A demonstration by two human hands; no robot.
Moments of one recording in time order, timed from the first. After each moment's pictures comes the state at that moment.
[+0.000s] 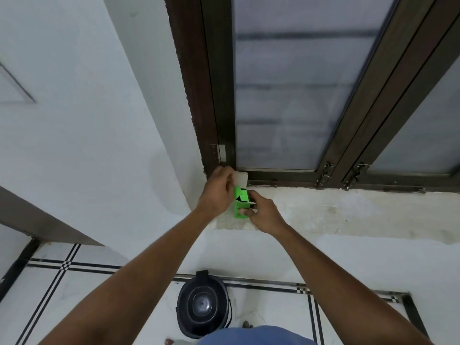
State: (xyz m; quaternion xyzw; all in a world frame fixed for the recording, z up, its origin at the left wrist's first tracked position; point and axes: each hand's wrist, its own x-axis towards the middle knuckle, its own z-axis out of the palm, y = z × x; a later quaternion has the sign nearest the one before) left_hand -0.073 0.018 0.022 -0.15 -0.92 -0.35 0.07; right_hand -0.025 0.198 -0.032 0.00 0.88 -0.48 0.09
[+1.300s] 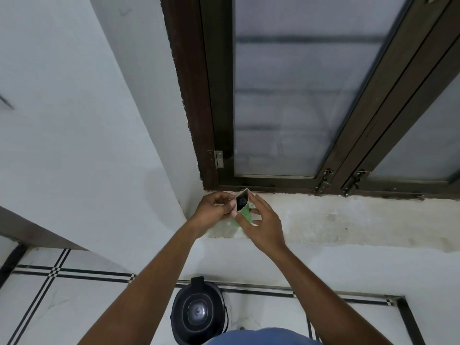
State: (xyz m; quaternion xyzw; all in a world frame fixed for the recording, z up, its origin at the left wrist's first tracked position) left_hand -0.070 0.007 -0.008 0.06 -0.74 -0.65 -0.19; right_hand 0.000 0.181 -0.030 0.06 0.85 -0.52 -0.05
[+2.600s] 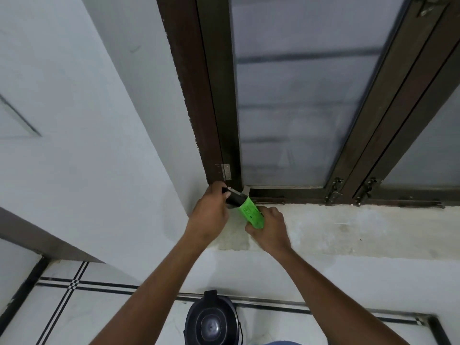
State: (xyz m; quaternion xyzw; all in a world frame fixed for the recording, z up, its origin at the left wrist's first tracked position) left_hand -0.052 -0.001 0.076 -0.10 -0.95 -0.27 0.07; right_hand -0.040 0.189 -0.055 0.08 0.92 -0.37 -0.02
